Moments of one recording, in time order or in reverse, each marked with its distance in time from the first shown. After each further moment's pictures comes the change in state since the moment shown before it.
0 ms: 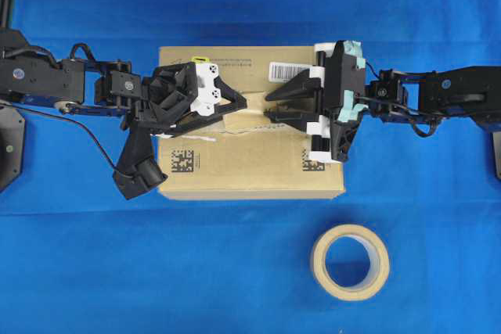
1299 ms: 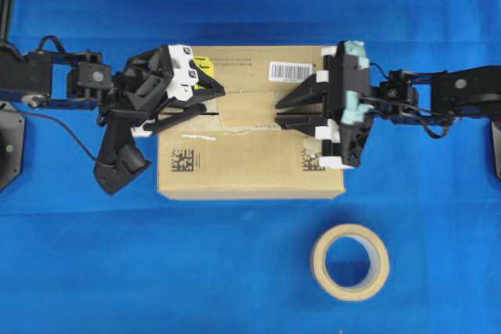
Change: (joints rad) left arm 0.002 -0.132 0.069 -0.015 -0.086 -0.179; right arm 0.023 -0.100 0.005 0.023 0.081 -0.012
